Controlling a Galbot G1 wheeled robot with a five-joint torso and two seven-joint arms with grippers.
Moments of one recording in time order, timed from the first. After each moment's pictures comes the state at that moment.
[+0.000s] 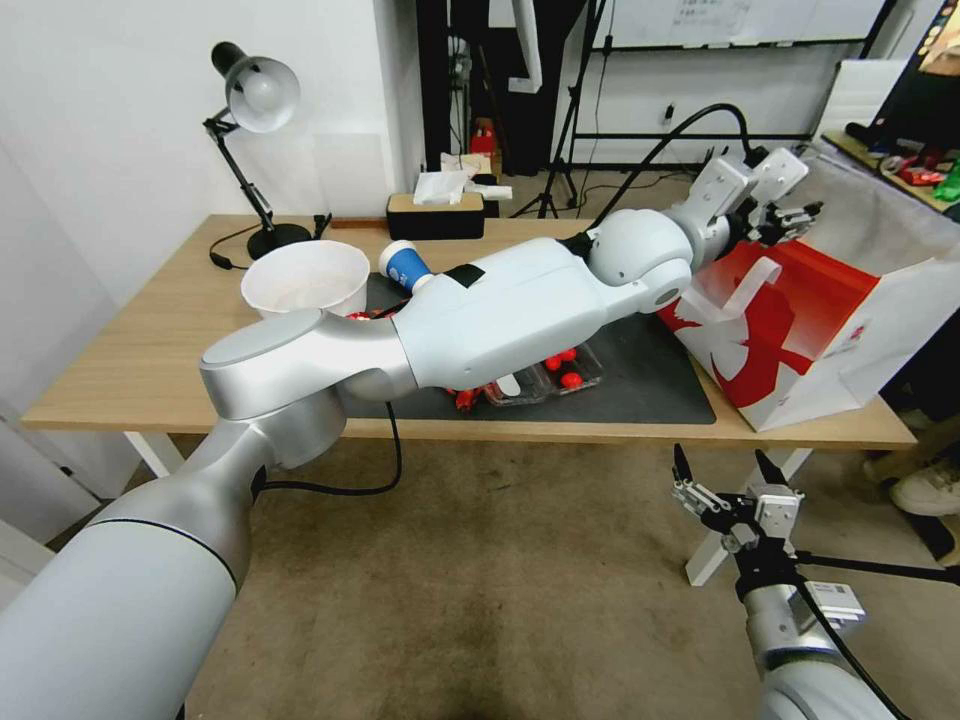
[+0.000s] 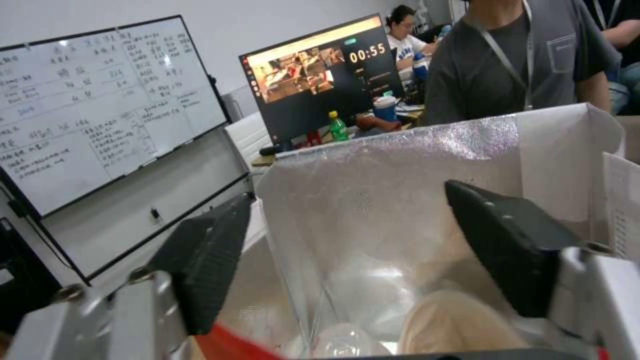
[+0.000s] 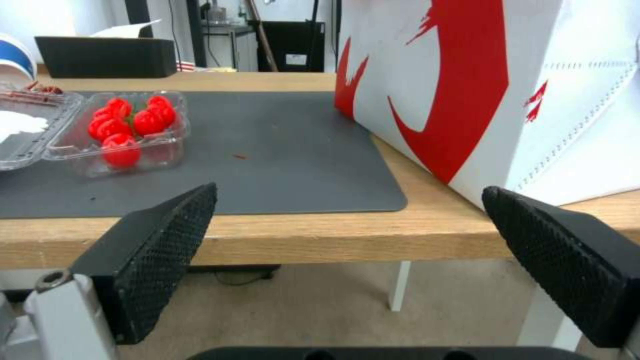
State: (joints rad) left arm -0.25 -1.61 0.78 -1.22 -0.98 0.21 -0.16; right arm -1.74 1.16 0.55 2.14 0.33 0.09 0.28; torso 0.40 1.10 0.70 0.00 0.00
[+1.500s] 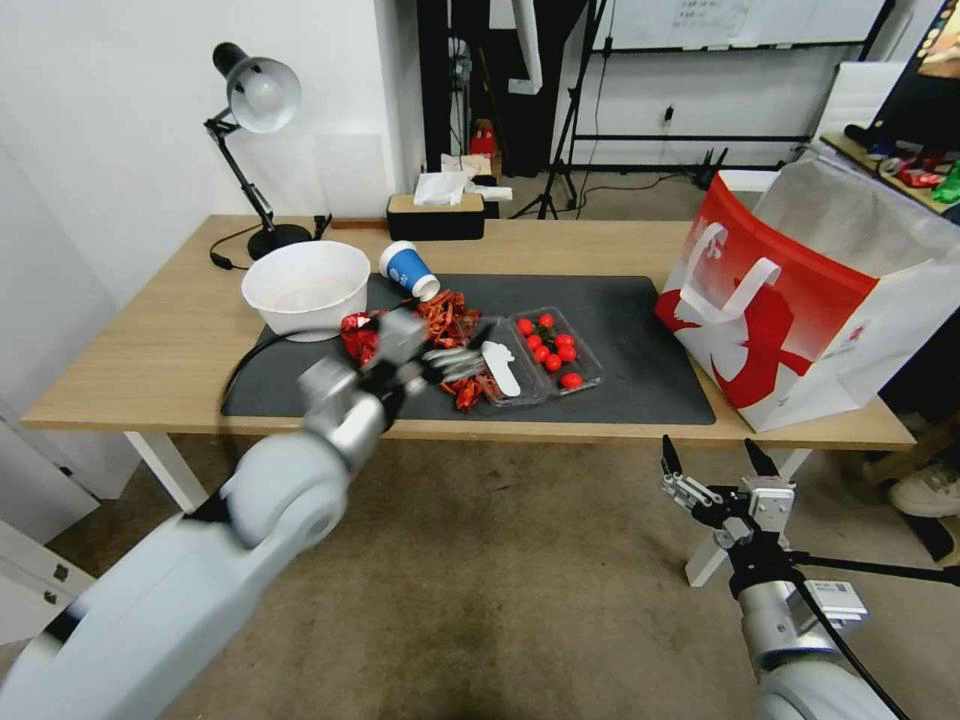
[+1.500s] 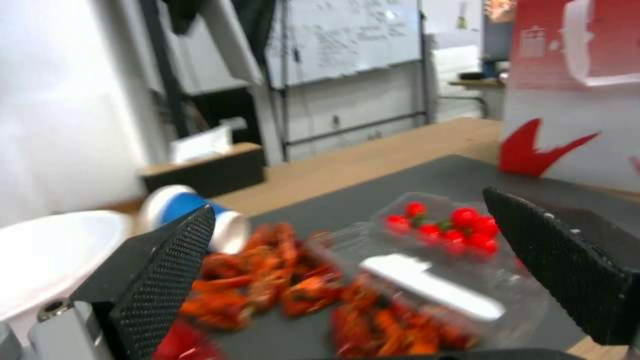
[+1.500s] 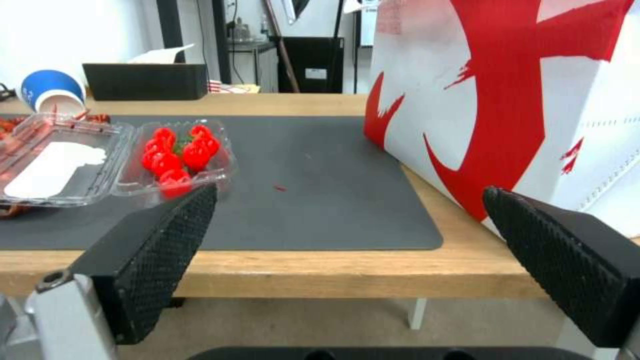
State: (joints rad) left arm 1.17 -0.83 -0.16 -2.18 -0.54 0.13 -0.19; right arm -1.75 1.14 0.53 2.21 0.32 0.08 0.28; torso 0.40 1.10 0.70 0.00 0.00
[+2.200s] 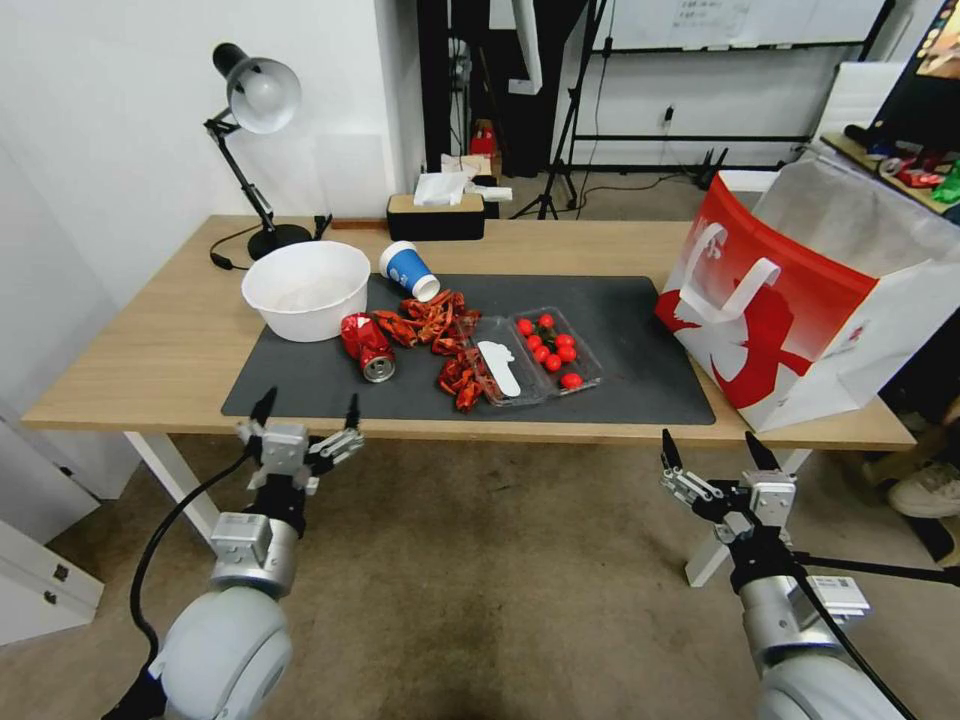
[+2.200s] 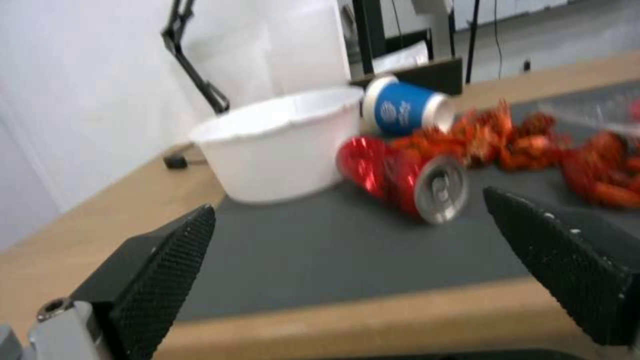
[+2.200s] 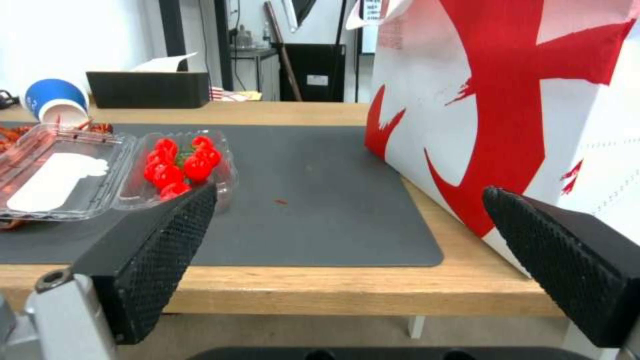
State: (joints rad) left arm 1.58 -1.02 -0.36 -2.20 -0.25 0.05 -0.45; right arm -1.74 1.13 0.53 2.22 0.32 0.07 0.28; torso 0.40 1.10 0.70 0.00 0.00
